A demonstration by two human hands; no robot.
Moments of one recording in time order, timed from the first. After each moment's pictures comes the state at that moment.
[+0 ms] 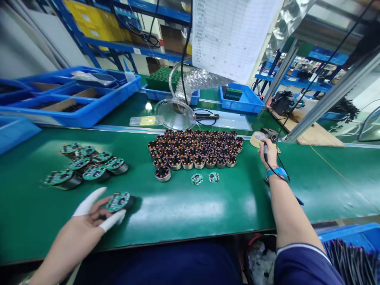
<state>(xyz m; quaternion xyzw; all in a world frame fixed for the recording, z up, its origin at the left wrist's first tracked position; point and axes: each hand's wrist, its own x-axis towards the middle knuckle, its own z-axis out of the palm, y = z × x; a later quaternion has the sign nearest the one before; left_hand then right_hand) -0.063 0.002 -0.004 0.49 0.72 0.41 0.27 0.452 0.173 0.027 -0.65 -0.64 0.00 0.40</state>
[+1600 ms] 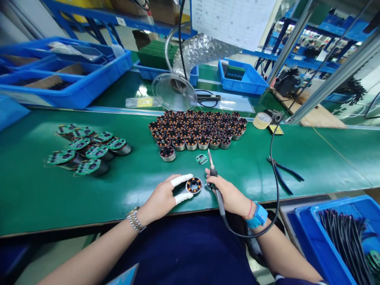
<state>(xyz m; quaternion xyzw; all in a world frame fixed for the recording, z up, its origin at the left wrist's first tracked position) 0.039 0.012 0.006 0.78 0.45 0.26 0.34 0.277 -0.006 0.004 -0.40 -0.84 0.25 0.25</state>
